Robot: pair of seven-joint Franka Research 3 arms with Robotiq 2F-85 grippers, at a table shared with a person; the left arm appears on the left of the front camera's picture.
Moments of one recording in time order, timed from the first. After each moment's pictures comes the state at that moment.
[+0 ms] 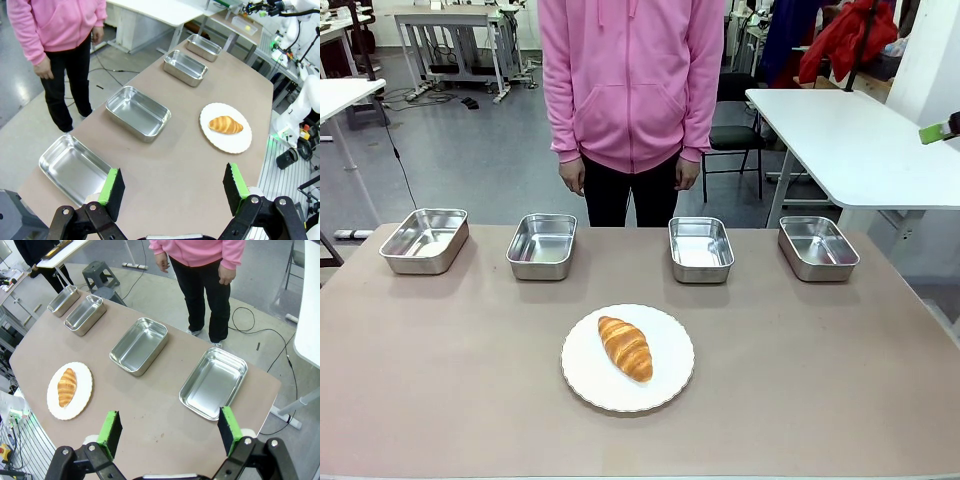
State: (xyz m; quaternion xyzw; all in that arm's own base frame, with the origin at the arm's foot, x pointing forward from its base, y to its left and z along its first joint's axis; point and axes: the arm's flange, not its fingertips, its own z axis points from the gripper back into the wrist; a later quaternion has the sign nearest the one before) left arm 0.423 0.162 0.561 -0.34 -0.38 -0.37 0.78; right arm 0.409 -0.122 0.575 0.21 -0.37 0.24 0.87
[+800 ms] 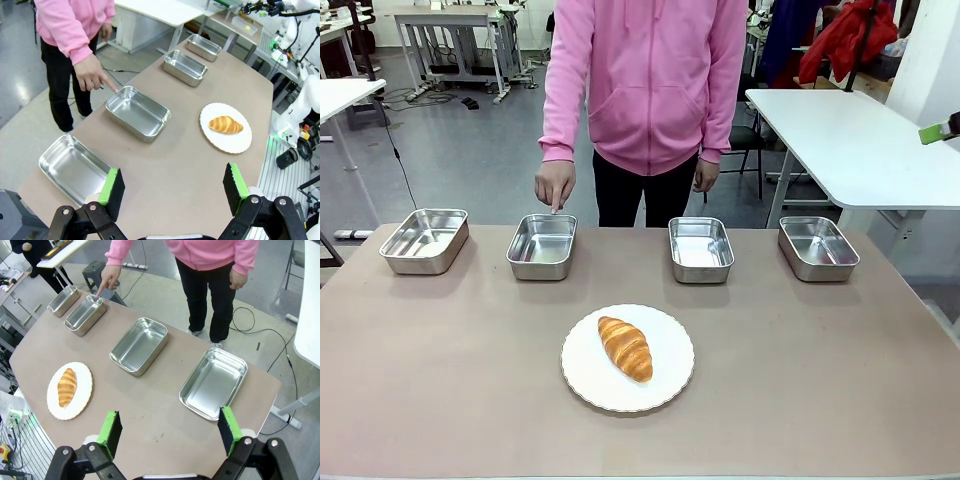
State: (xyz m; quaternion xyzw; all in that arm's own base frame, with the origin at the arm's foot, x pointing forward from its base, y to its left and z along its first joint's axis) left arm 0.423 0.162 0.561 -0.34 -0.38 -0.37 0.78; right arm 0.409 -0.122 0.575 0.21 -0.37 0.24 0.87
